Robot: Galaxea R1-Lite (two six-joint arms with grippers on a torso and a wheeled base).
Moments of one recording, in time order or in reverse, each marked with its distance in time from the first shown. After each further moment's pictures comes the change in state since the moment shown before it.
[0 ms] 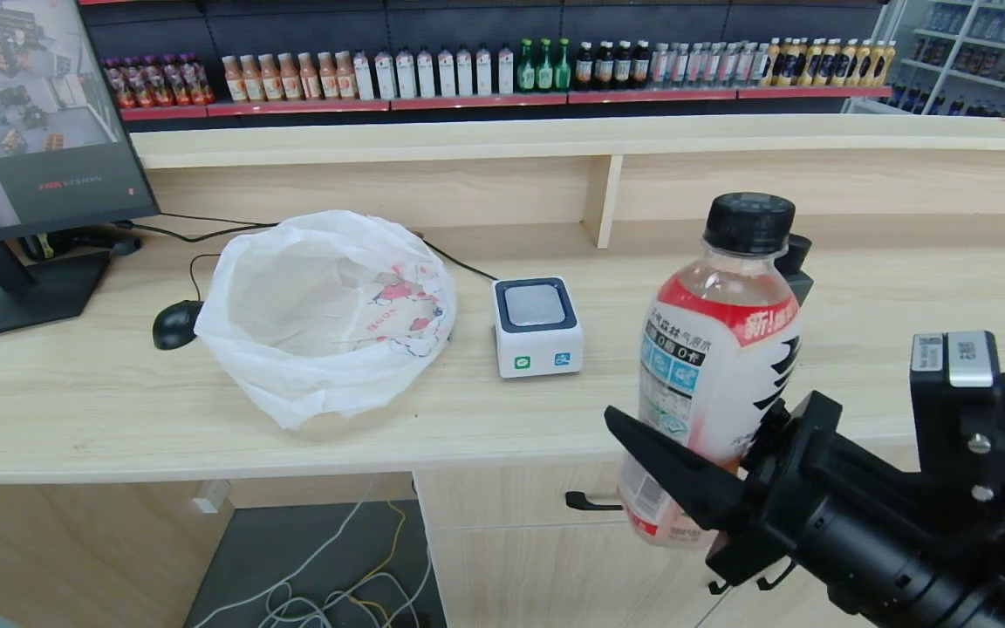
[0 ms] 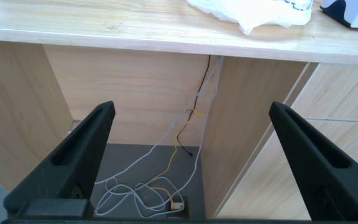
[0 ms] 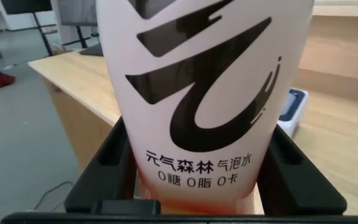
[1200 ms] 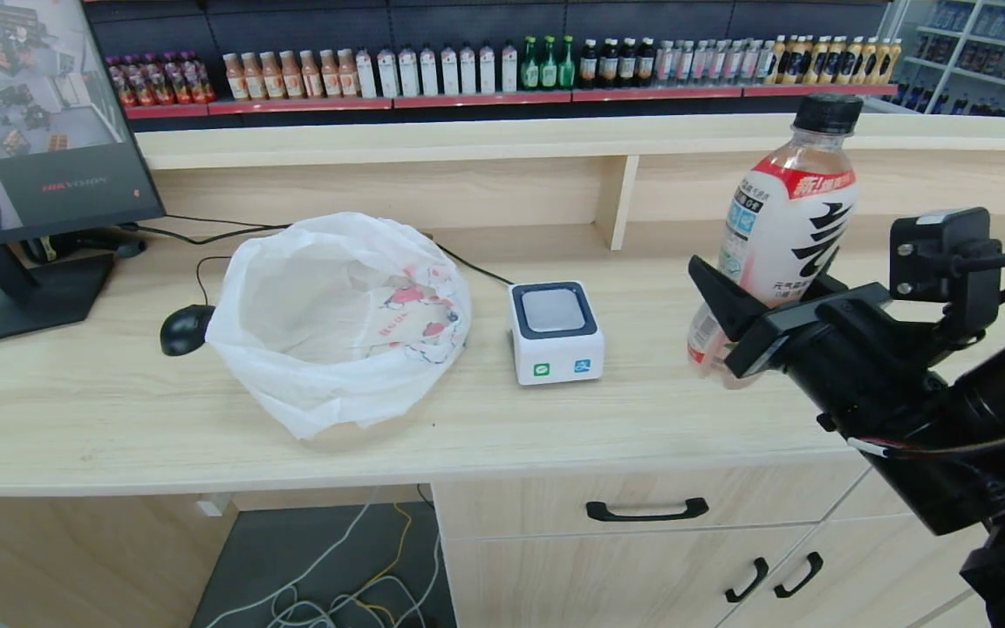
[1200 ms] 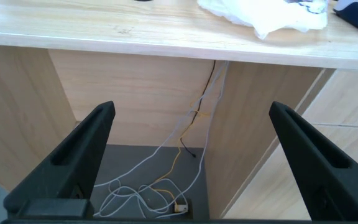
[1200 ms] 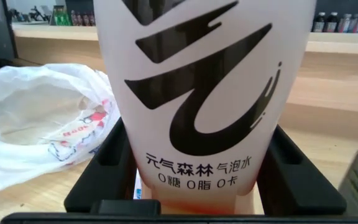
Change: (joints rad) left arm 0.000 0.000 0.000 0.000 0.001 -0.002; right arm -0.290 0.073 -0.199 0.007 -0.132 -0.065
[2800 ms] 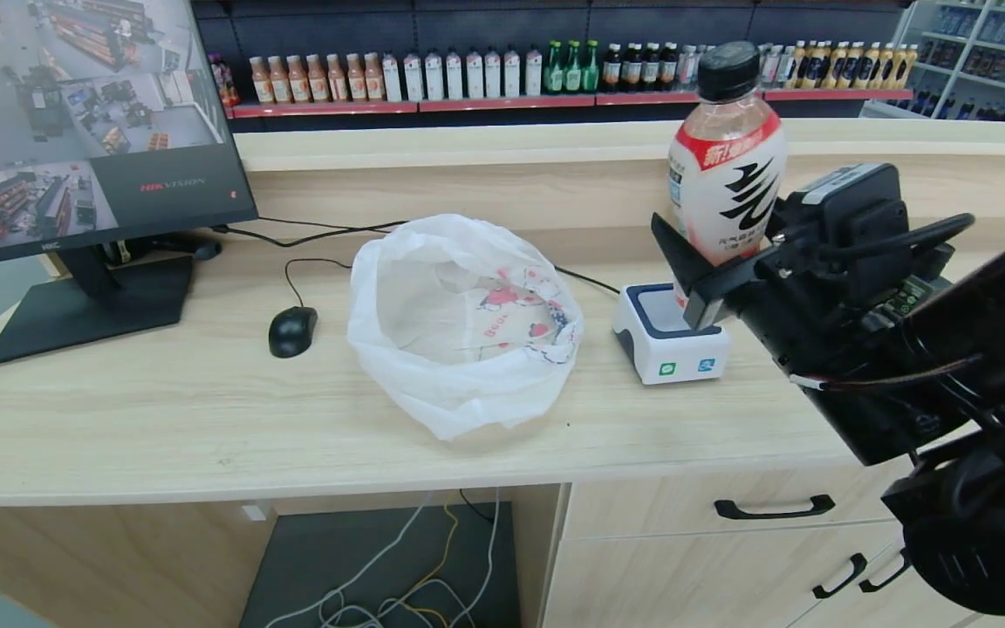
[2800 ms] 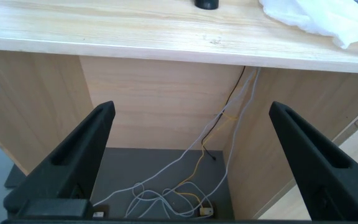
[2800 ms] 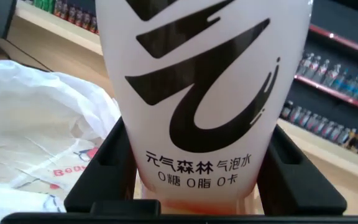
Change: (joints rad) left arm 0.000 0.000 0.000 0.000 0.000 0.002; right arm -0.009 0.104 -0.208 -0.006 0.066 -0.428
